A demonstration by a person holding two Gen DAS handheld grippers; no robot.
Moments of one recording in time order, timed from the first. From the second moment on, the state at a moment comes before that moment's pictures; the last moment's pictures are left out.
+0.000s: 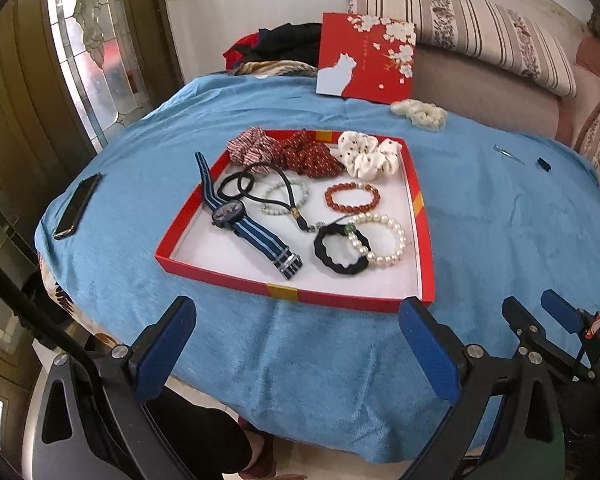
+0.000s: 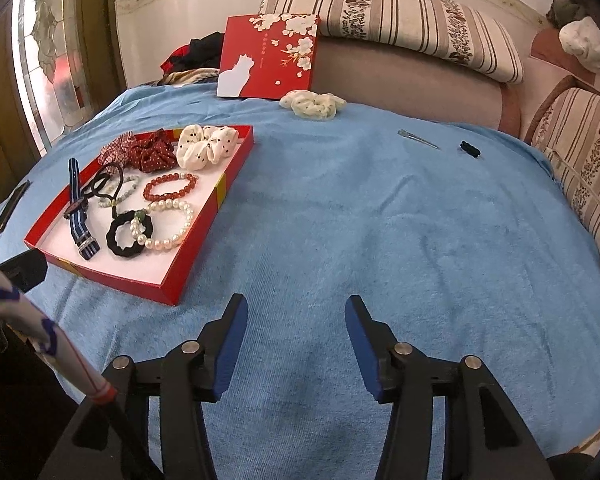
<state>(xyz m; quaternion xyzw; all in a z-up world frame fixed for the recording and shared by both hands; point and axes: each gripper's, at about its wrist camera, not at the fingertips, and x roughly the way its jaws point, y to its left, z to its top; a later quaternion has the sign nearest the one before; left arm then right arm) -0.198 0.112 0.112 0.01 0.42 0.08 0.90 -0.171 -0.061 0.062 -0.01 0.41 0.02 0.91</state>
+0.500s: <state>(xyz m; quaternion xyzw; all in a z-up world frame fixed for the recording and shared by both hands) -0.195 0.117 0.096 0.00 0.45 0.08 0.89 -0.172 -0.049 0.052 -0.03 0.42 0.03 0.91</state>
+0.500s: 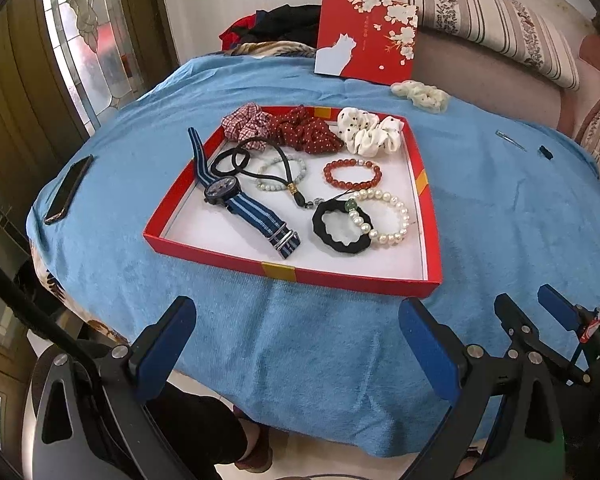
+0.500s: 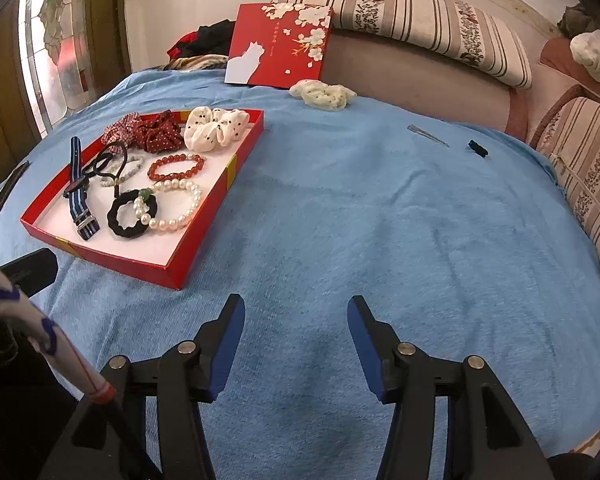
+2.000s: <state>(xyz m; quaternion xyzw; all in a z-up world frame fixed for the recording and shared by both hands) -0.180 0.139 0.068 -0.03 0.49 0.08 0.87 -0.170 -0.039 0.043 -0.05 0.43 0.03 0.90</state>
